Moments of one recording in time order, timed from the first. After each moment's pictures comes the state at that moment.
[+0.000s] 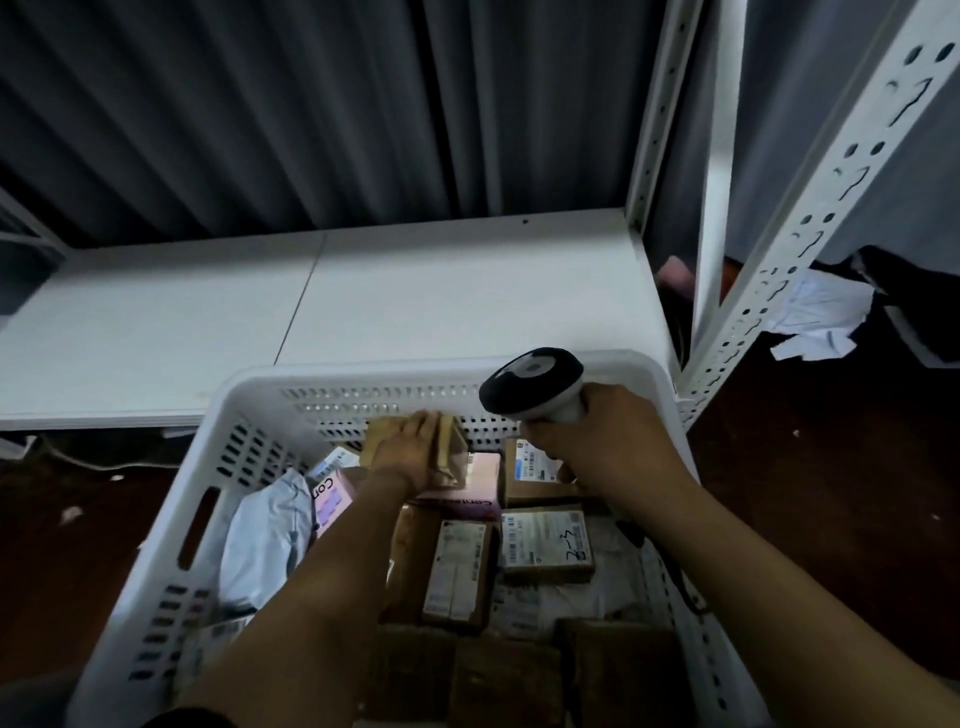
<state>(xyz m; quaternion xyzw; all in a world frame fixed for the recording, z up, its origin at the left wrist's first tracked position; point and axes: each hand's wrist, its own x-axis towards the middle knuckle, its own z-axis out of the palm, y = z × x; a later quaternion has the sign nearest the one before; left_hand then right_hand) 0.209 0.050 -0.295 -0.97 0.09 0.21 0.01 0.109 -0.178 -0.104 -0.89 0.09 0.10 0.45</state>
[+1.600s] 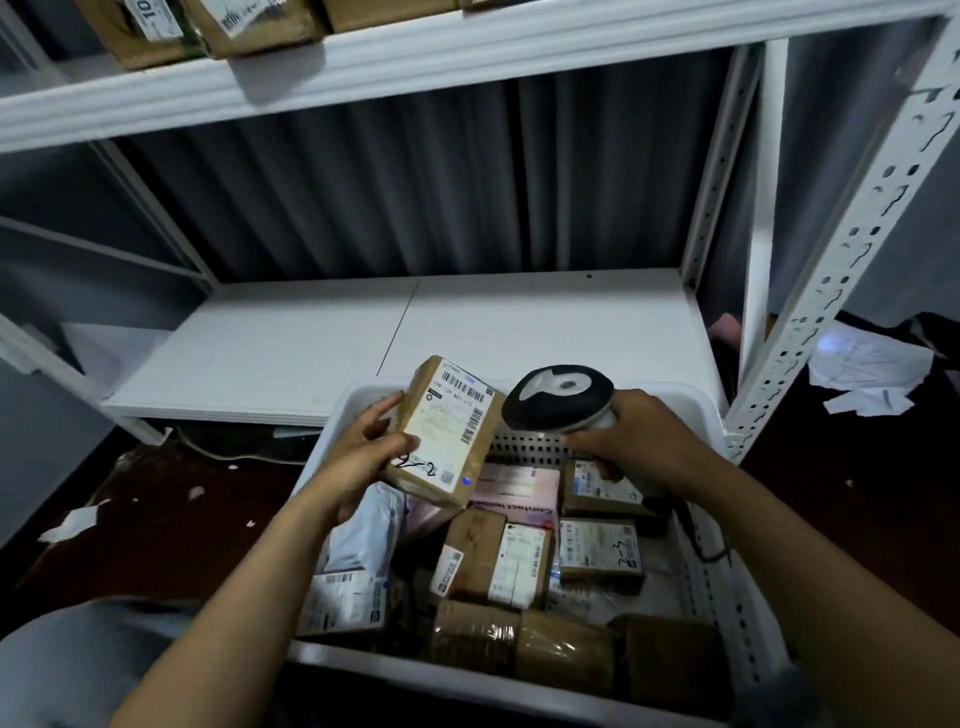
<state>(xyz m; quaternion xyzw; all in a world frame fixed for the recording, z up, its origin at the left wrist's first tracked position) 0.080 0.141 -0.107 -0.72 -0.14 0.09 -0.67 0.070 -0.156 -0.058 -0.84 -0.05 0.13 0.52</state>
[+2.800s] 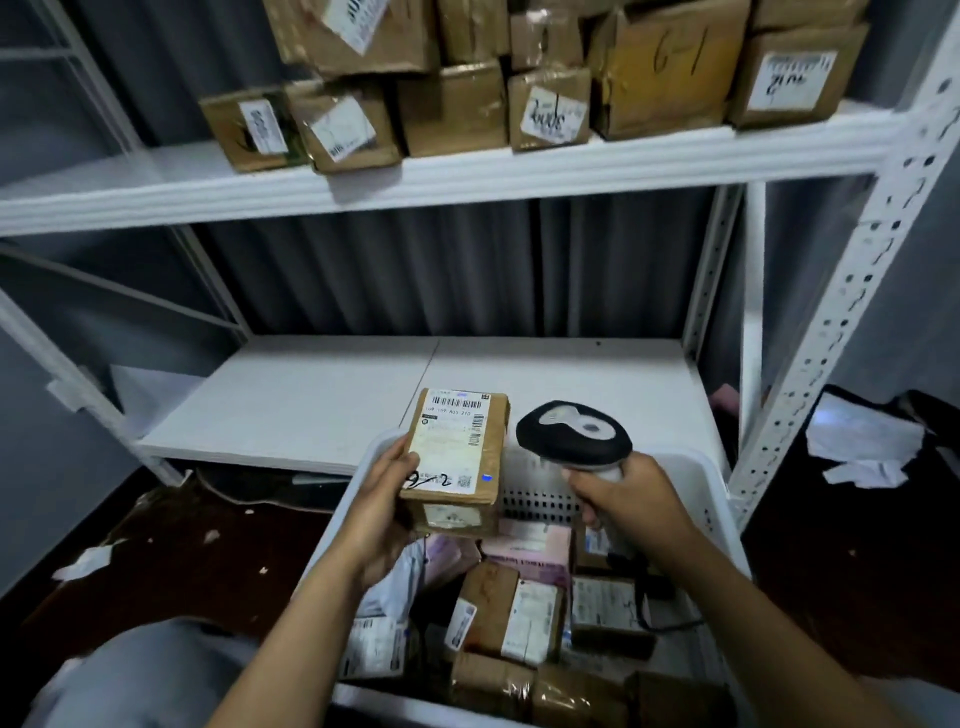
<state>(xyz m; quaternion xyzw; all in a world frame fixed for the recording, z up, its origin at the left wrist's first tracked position) 0.040 0.138 -0.067 -0.59 -0.13 0.05 -0.80 0.036 -0.123 -0.038 -0.81 0.00 0.05 0.58</state>
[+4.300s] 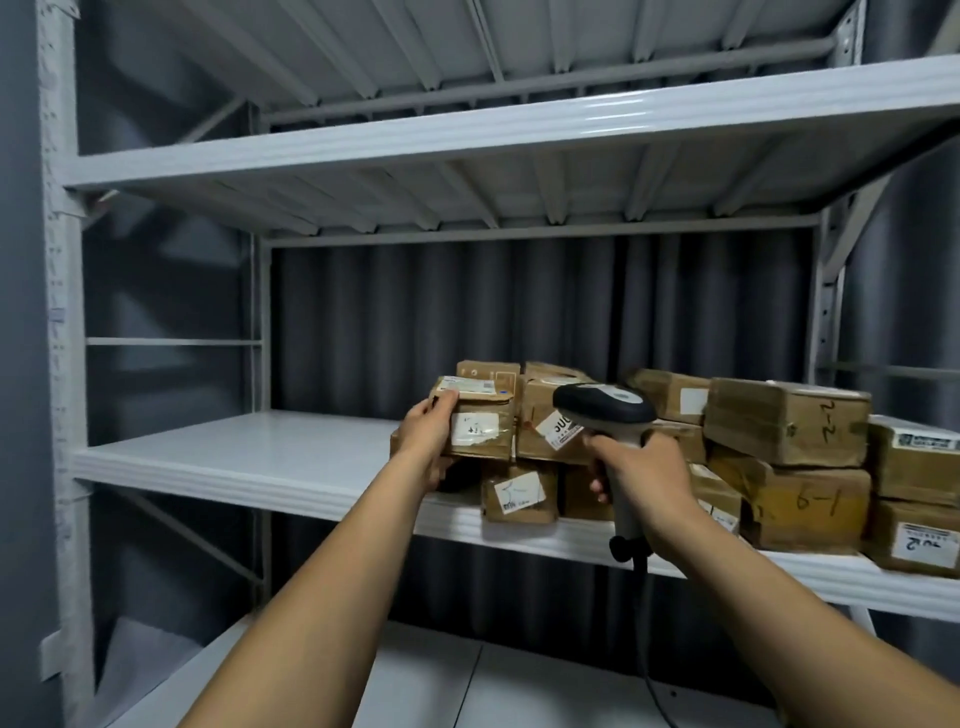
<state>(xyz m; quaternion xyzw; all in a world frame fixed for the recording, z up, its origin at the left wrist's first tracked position) 0.250 0.273 0.288 -0.60 -0.04 -0.17 -0.78 0.171 0.052 0.286 -0.72 -0.07 -0.21 0.66</state>
